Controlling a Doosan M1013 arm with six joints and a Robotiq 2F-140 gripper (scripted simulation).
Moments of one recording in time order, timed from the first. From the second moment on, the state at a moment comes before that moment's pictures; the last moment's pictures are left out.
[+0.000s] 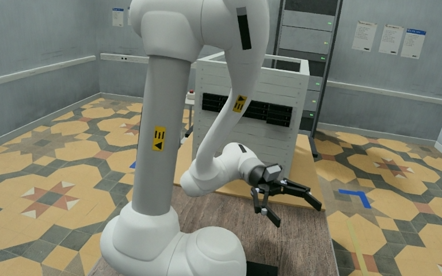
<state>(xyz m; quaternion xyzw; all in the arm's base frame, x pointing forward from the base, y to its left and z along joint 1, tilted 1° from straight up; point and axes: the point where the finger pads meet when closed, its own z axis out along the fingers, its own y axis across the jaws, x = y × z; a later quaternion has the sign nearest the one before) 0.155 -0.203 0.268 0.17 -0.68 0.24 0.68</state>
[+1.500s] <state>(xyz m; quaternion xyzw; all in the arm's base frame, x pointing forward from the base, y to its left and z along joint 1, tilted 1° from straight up) 0.193 -0.263 0.269 0.28 -0.66 0.30 0.63</state>
